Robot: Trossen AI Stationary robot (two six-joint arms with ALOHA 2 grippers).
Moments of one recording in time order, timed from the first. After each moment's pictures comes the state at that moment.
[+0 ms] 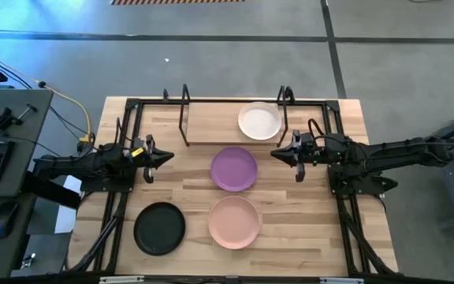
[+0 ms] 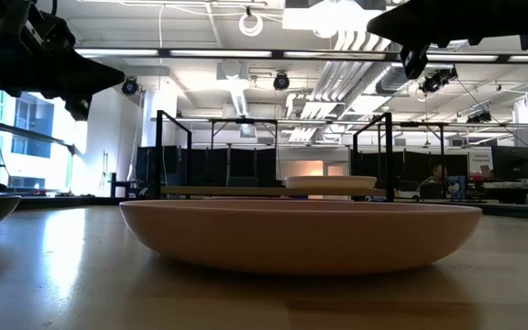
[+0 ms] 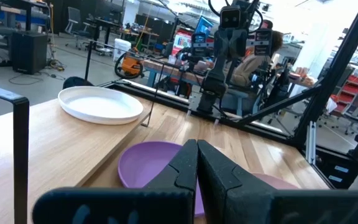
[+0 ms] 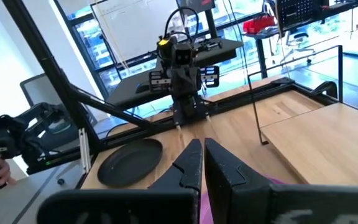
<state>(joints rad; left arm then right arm) 0.03 0.01 0.01 0.03 -0.14 -0.26 -0.01 0.77 0.41 0.34 0.02 0.31</state>
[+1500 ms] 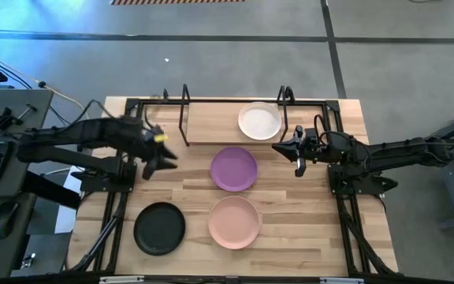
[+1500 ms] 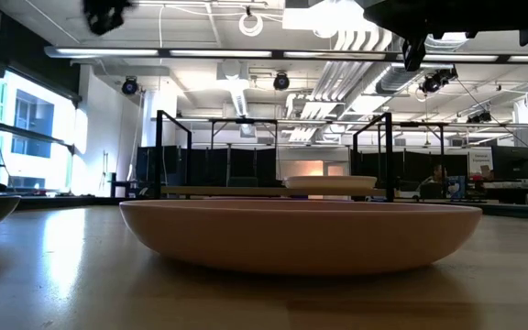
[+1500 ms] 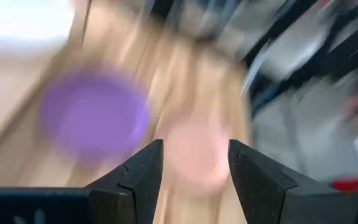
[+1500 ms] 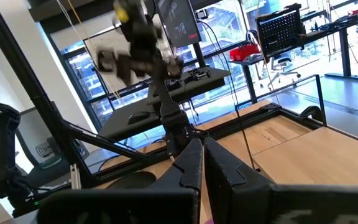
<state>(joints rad) 0.02 0.83 0.98 -0.74 0.17 -0.44 -0.01 0.77 0.41 0.45 0.10 0.33</state>
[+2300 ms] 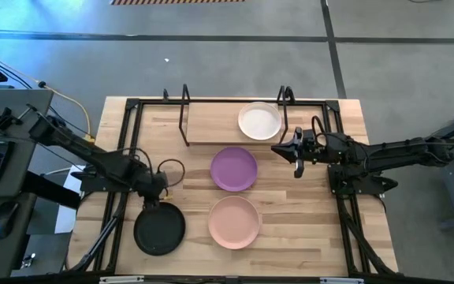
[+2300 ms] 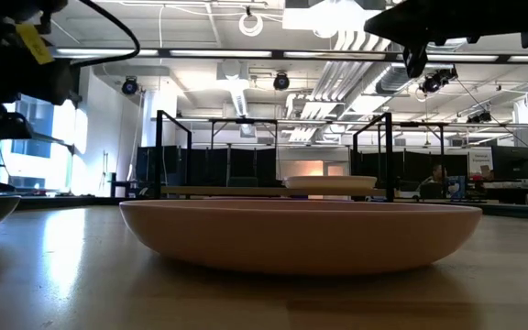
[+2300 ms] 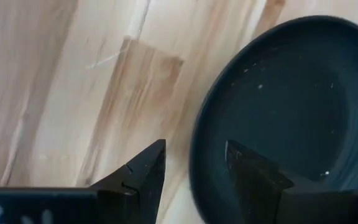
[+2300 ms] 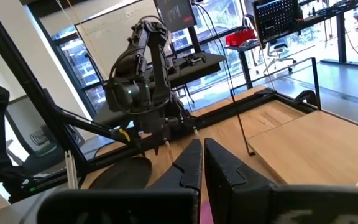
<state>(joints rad) -0.41 1.02 0.54 -0.78 0.10 -0.79 -0.01 0.77 0.41 0.38 0.10 0.34</state>
